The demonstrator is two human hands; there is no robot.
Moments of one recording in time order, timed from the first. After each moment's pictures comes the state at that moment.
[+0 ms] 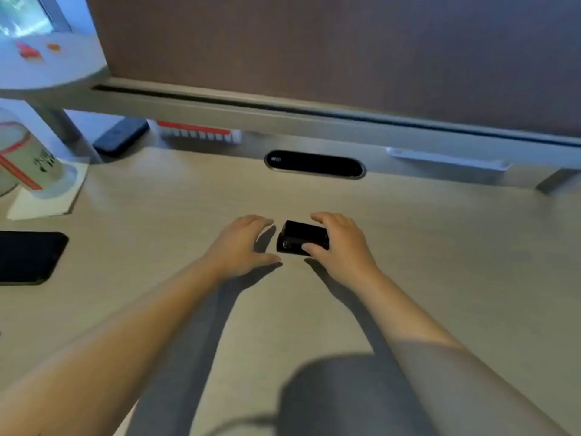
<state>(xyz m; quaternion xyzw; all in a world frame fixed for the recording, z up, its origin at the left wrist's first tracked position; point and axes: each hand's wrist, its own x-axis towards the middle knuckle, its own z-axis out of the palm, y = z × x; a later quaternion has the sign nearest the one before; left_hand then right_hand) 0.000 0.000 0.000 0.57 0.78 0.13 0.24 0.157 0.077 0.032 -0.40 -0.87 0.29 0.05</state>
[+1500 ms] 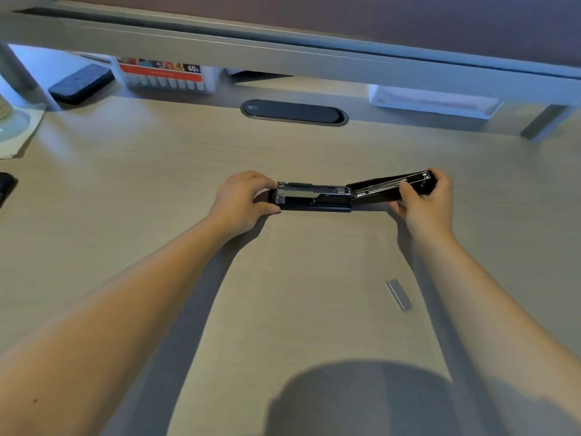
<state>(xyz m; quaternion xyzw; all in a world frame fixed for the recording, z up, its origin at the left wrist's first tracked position) 0.044 0.001 -0.034 0.57 0.76 0.27 0.16 0.263 0.101 -0.009 -0.54 -0.54 0.47 0.44</state>
